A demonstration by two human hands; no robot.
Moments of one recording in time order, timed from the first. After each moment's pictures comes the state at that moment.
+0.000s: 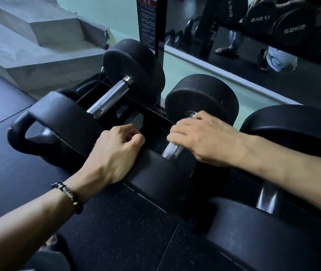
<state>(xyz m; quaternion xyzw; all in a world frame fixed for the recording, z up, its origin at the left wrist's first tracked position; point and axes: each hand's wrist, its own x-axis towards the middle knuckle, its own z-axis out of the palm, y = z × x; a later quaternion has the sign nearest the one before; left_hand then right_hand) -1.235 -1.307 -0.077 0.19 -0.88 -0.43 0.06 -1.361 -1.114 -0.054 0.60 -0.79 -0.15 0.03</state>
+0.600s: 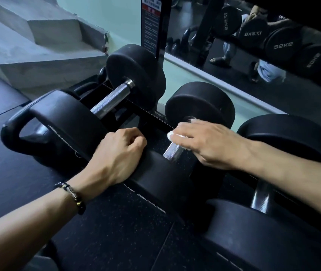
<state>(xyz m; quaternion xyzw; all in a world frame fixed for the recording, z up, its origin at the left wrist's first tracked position) -1.234 -1.307 -0.080 0.17 -0.88 -0.43 0.05 -1.363 -1.104 -0.051 0.62 -0.78 -0.09 0.03</state>
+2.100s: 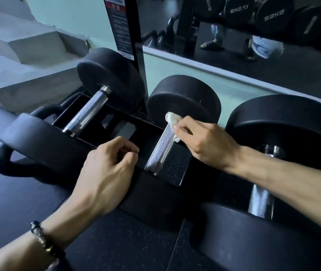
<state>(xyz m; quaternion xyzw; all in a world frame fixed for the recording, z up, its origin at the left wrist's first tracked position) -1.229 -1.275 -0.063 0.20 -0.88 -0.43 0.07 -1.379 -1.071 -0.091 0.55 -0.80 0.05 0.21</state>
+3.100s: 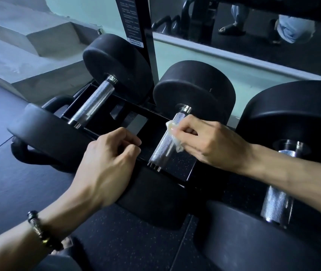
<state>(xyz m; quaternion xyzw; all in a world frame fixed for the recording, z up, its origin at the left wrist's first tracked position) -1.230 -1.272 -0.057 0.21 -0.89 -0.41 0.07 -1.371 -1.078 -0.097 0.62 -0.75 0.16 0.17</state>
